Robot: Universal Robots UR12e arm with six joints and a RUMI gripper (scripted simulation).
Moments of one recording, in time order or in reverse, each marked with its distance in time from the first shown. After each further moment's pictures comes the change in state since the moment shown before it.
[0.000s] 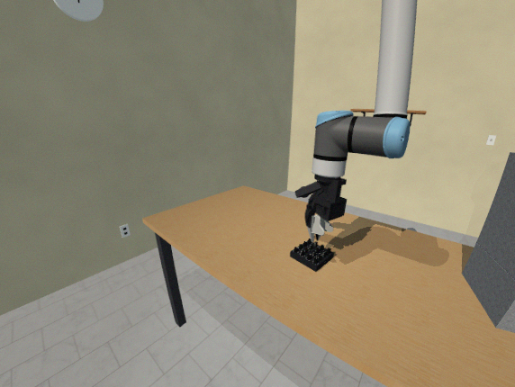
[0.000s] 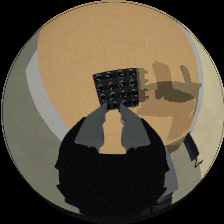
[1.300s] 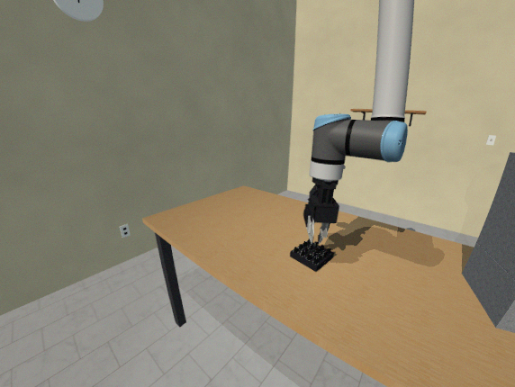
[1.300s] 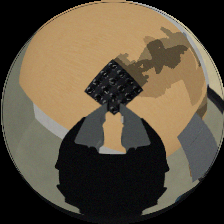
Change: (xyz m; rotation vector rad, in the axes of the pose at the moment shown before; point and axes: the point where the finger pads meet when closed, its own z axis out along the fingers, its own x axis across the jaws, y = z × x) arm 0.002 0.003 0.009 -0.003 -0.004 0.637
